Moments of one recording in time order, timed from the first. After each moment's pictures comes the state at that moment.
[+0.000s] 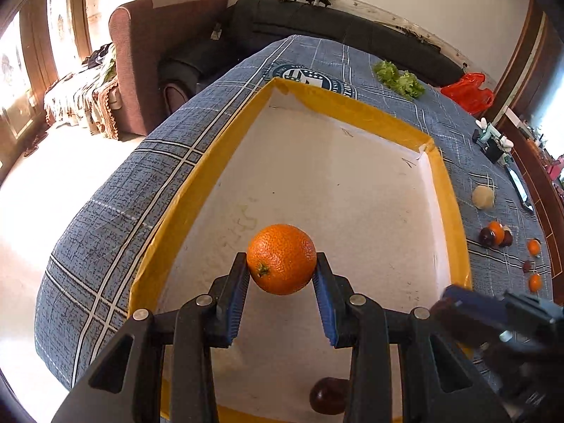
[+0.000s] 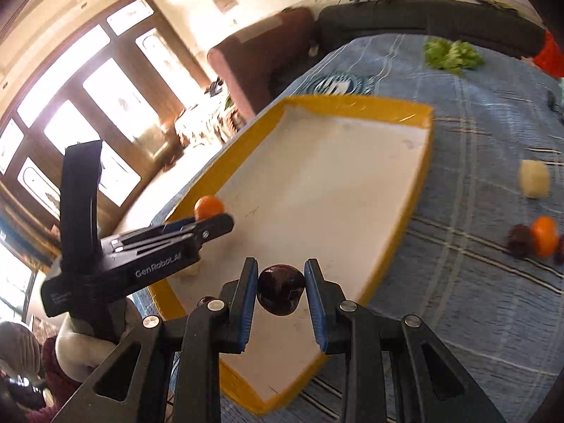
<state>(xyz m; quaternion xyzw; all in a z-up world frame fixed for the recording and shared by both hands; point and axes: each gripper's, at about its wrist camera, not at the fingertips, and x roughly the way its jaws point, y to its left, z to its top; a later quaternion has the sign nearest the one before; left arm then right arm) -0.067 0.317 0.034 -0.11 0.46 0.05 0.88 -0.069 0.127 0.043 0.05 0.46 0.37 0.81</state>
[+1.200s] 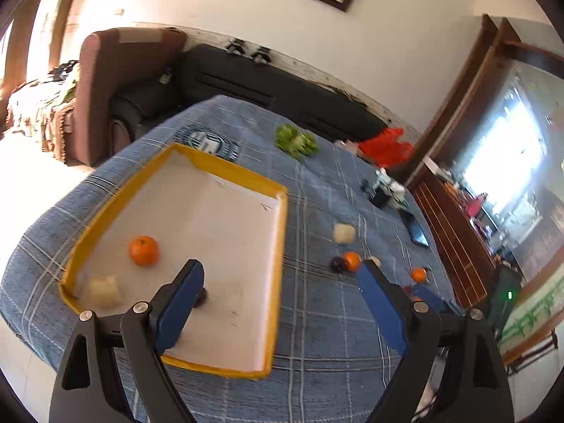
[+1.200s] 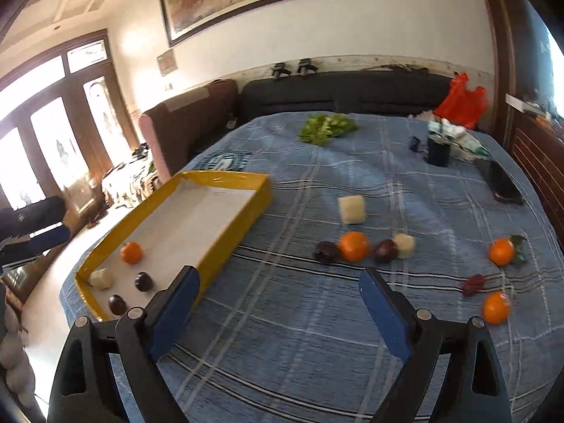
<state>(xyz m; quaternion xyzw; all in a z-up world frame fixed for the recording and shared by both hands) -0.143 0.224 0.128 -0.19 0.34 -0.07 0.92 -0.102 -0.064 0.081 0.05 0.33 0.16 0.93</state>
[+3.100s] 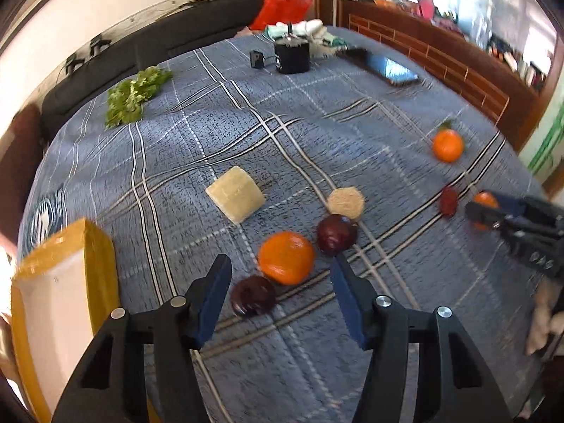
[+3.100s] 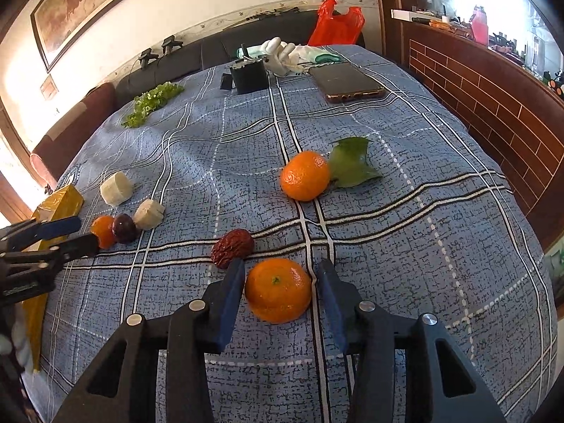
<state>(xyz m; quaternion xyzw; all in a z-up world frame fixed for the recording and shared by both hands) 0.032 0.001 0.026 0.17 0.46 -0.22 0.84 -0.056 -0.224 0.008 0.12 0.42 -0.01 0.90</state>
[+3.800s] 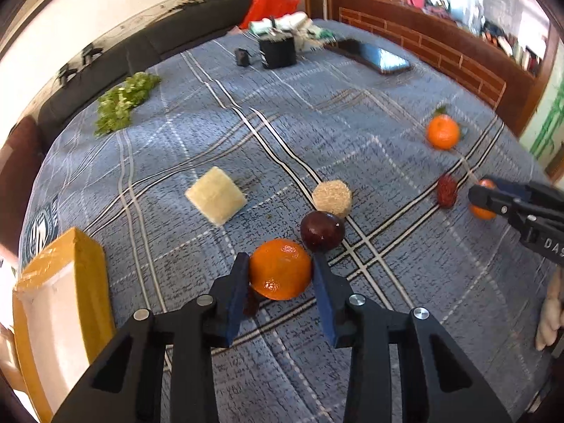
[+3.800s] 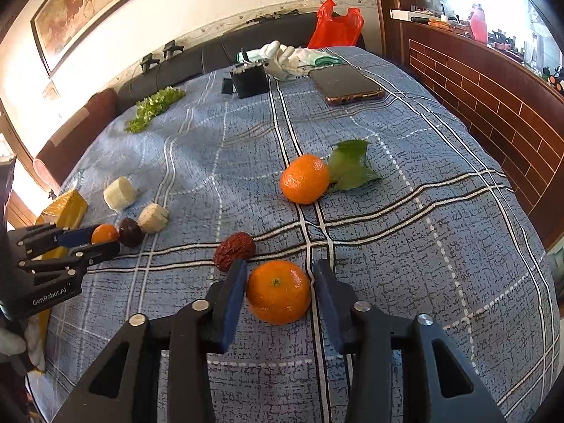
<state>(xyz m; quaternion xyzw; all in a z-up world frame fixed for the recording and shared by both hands) 0.024 -0.010 0.024 0.17 0.45 -0.22 0.85 -0.059 -0.226 0.013 0.14 0.41 0.00 0.90</state>
